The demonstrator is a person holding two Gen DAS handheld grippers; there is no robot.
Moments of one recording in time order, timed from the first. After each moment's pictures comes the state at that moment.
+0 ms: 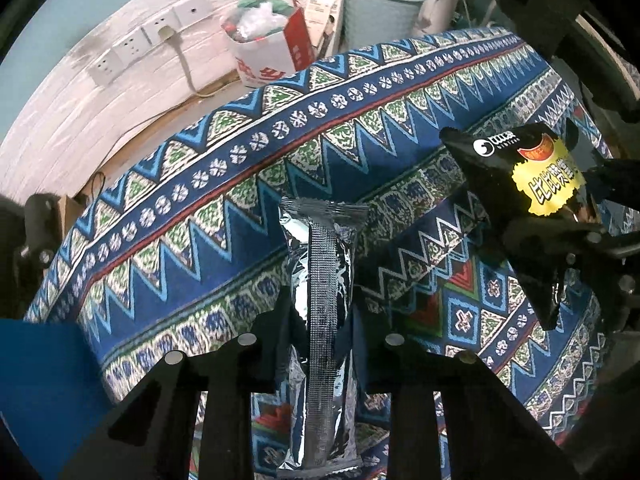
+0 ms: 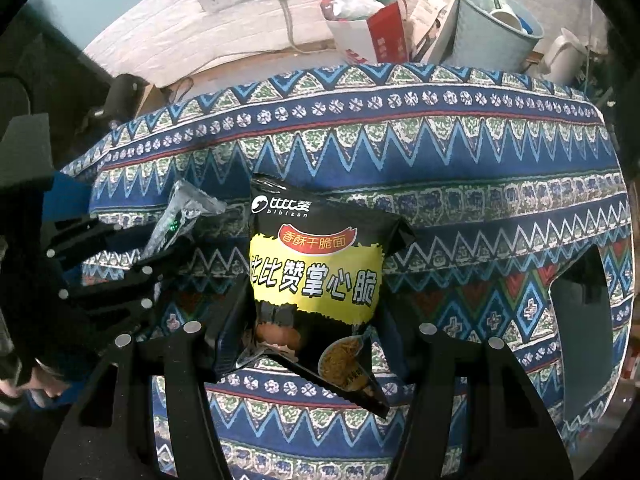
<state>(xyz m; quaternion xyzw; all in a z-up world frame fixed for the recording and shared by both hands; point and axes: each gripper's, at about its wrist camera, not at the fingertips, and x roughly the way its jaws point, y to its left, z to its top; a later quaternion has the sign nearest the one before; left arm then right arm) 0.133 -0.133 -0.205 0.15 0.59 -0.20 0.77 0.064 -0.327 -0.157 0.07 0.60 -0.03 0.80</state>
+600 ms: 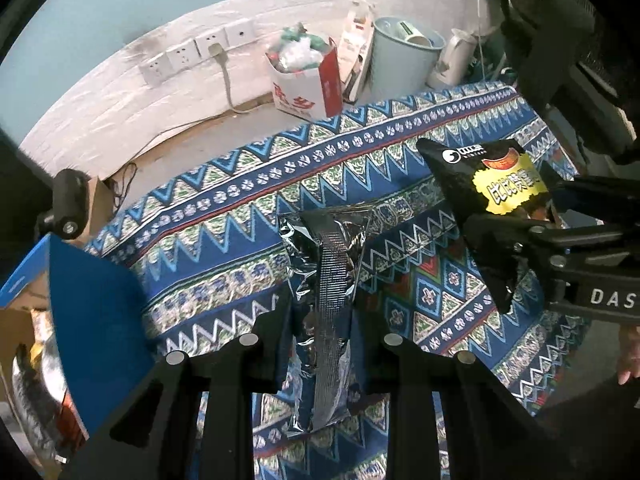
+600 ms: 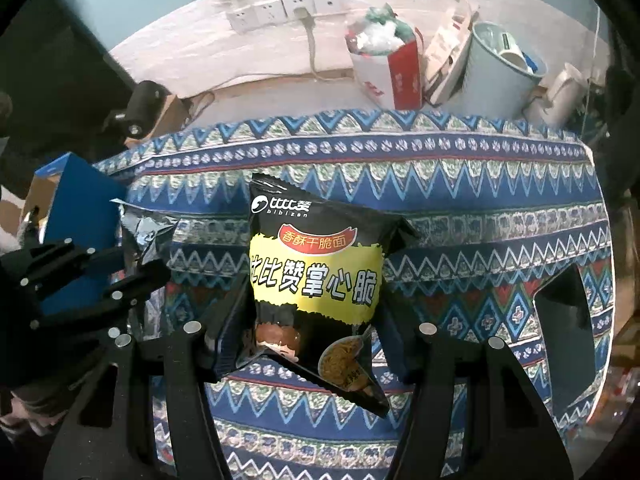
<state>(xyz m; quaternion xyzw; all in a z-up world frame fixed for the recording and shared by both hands) 0.091 -0.097 -0.137 0.10 0.55 -0.16 0.81 0.047 -0.290 -0.113 0.04 0.57 -0.01 0.82</state>
